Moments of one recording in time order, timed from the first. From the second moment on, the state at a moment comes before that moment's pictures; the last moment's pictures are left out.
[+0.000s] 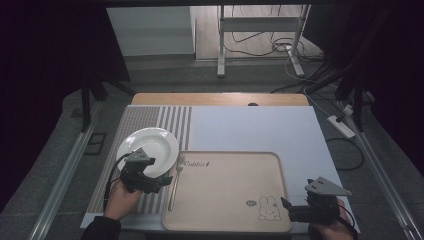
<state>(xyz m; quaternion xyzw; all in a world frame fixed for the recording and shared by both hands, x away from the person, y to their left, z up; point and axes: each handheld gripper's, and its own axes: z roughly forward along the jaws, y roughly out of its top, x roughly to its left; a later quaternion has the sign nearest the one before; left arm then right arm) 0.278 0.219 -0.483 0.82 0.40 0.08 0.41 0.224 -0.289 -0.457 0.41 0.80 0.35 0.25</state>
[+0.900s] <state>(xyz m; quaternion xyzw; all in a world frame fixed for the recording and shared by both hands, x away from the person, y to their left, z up) 0.233 0.262 -0.488 0.79 0.43 0.09 0.42 0.226 -0.288 -0.458 0.41 0.81 0.35 0.24</state>
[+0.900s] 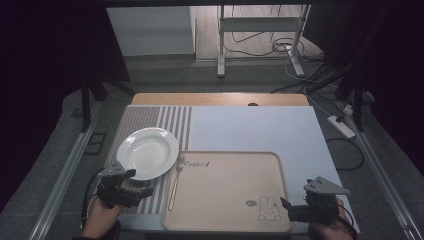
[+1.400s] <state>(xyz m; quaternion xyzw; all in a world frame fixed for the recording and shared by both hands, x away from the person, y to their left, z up) 0.217 0.270 -0.488 0.79 0.44 0.11 0.40 0.225 -0.289 -0.458 0.42 0.80 0.35 0.25</state>
